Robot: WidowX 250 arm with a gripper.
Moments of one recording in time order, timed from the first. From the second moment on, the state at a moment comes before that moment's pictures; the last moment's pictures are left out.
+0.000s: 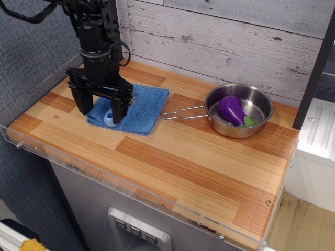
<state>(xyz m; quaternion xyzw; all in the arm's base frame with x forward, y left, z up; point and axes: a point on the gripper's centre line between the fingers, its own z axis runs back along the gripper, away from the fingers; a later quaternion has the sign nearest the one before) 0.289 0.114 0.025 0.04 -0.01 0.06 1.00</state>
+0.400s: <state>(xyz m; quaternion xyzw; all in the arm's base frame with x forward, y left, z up) 0.296 0.105 0.025 0.04 -0.01 0.05 1.00</state>
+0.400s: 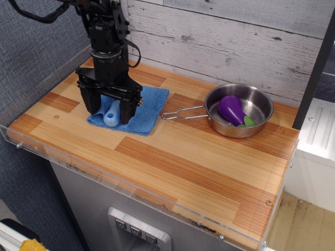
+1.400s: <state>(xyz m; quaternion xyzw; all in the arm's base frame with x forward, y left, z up) 0.307 0.103 0.042 0.03 -0.02 0.04 1.00</state>
